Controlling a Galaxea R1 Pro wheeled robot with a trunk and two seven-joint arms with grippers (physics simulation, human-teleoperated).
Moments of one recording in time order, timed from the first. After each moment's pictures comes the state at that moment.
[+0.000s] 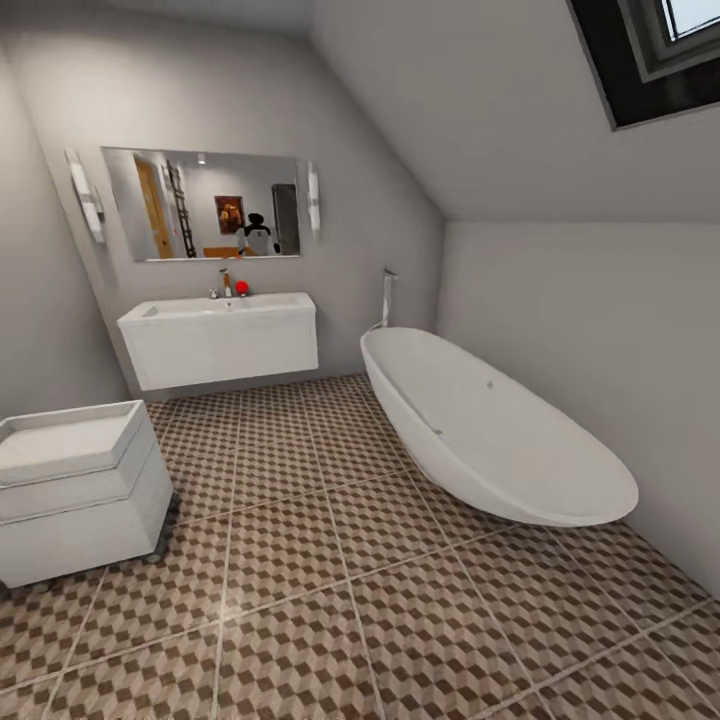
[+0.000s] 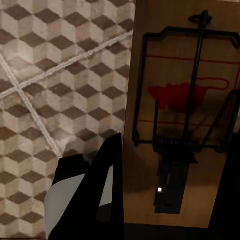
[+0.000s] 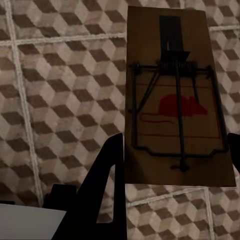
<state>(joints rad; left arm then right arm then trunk) -0.43 0.13 -2.25 -0.41 2.11 -0.18 0.01 -0.30 -0.06 0.44 0.00 -0.23 -0.20 -0.11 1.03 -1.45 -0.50</state>
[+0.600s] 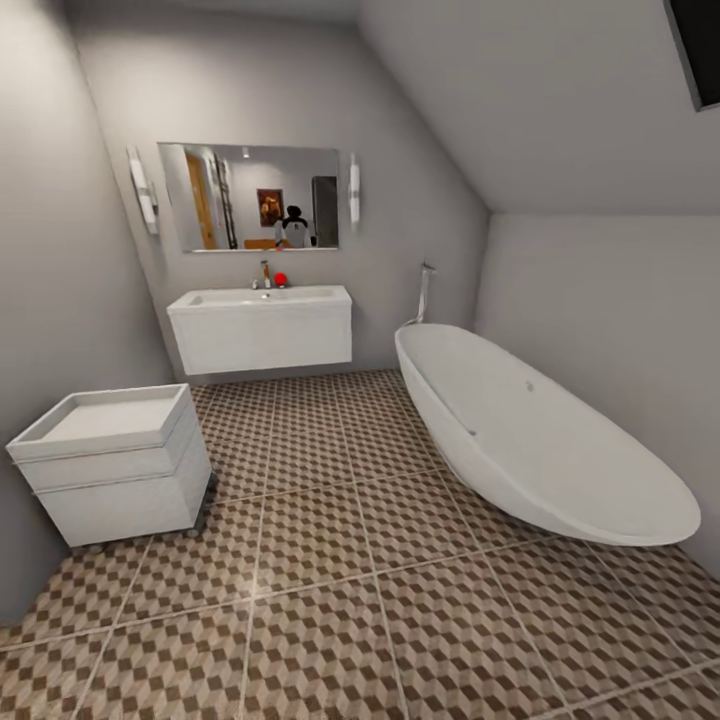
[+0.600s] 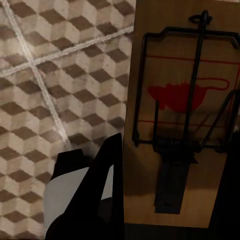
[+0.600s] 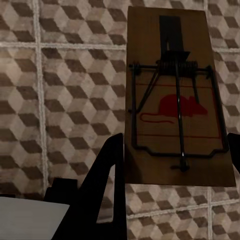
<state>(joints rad) -0.43 0.13 -2.25 -0.41 2.11 -0.18 0.01 -0.30 -0.06 0.44 0.00 -0.23 -0.20 -0.11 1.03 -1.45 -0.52</state>
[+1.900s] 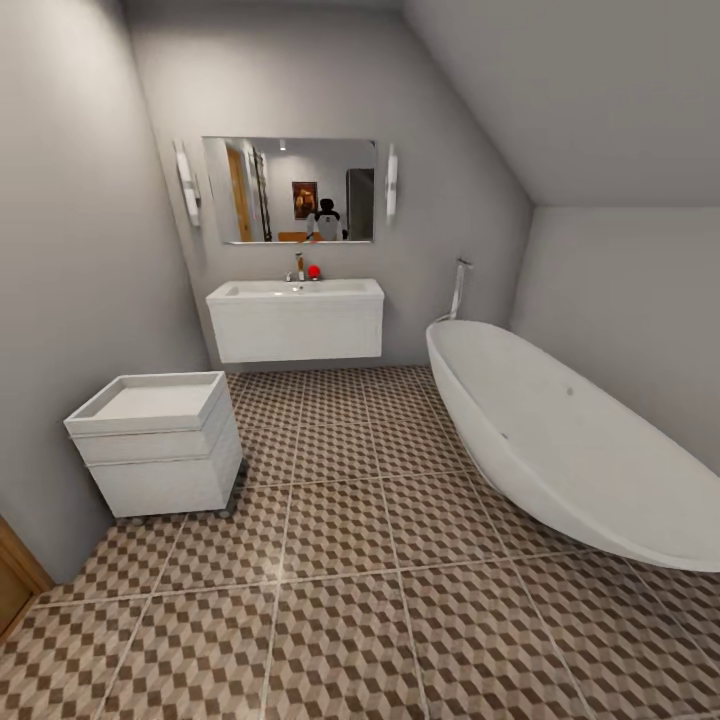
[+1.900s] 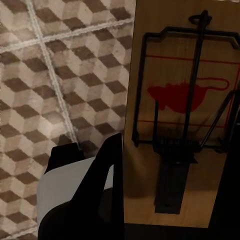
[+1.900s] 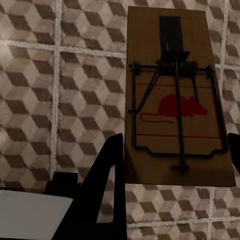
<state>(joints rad) -0.43 0.13 -2.25 -0.42 2.11 -0.18 0.01 -0.30 -0.06 0.44 0.00 -0.23 -0.20 -0.11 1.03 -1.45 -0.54</state>
